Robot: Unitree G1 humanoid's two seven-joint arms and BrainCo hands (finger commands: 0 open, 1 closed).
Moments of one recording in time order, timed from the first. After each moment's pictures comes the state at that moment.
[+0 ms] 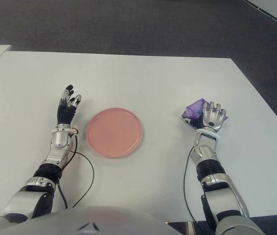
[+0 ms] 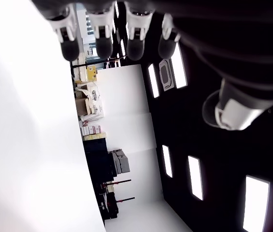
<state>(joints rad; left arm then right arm) -0.28 0.09 0.07 0.76 0.10 -0.61 0.25 -0.34 -0.51 0.22 0.72 -0.96 0.43 -0.38</state>
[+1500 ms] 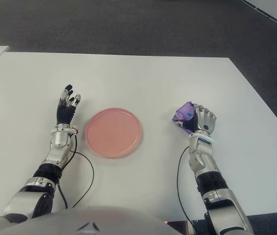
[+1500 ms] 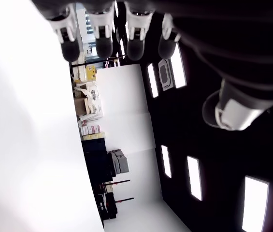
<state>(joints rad) -0.27 0.09 0.08 0.75 0.10 -0.60 0.25 -0.18 -0.50 0.19 0.39 -0.74 0.29 -0.40</state>
